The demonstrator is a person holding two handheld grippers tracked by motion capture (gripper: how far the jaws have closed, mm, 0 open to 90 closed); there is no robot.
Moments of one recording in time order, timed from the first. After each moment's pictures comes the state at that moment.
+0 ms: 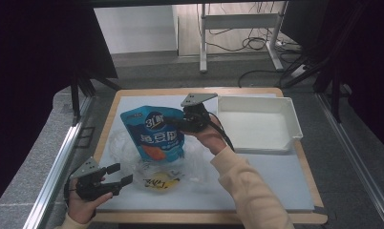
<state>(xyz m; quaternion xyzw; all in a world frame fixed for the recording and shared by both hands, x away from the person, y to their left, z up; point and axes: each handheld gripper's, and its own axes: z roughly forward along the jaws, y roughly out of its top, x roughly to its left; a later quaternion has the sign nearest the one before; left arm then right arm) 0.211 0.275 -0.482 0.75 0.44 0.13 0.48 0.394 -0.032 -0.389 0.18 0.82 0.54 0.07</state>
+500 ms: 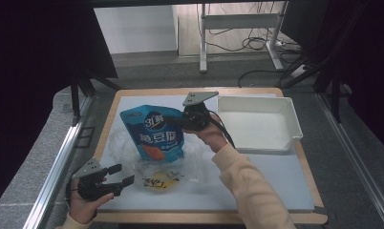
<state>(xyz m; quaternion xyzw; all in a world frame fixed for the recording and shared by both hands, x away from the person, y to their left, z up) 0.212 0.272 -0.484 0.75 0.44 0.12 0.48 0.403 -0.036 -0.392 0.14 0.82 0.56 0.05</state>
